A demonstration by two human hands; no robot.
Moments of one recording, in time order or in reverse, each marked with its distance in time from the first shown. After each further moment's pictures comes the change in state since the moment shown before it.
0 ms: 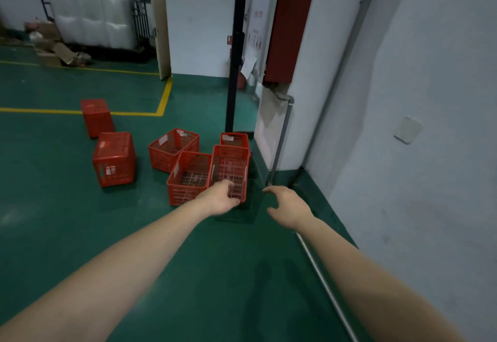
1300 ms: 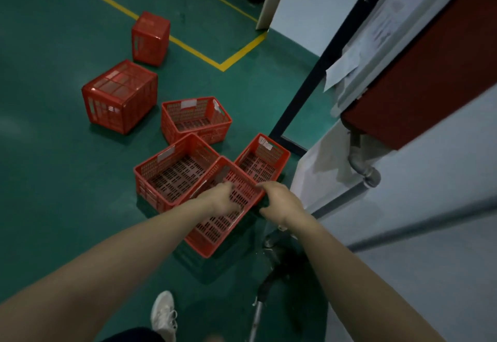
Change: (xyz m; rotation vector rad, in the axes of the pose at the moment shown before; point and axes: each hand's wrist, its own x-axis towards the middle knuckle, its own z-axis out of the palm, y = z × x) left_hand 0.690 -0.020 -0.033 -0.289 0.075 -0.450; right_hand 0.750 0.169 -0.048 -0.327 -0.454 -0.420
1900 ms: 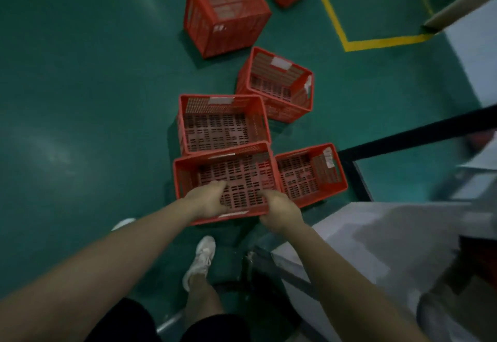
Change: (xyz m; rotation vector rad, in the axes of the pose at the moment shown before) left_hand 0.165 -0.056 0.078 -0.321 0.170 -0.374; right_hand 0.255 0.100 0.065 -0.338 -0.447 -0.401
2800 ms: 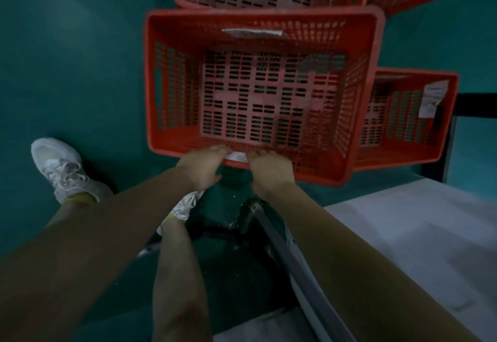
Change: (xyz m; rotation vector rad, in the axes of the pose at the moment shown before) left_hand 0.248 -0.169 0.279 -0.020 -0.039 -0.073; right_hand 0.264 0.117 0.272 -0.544 -0.266 -0.246
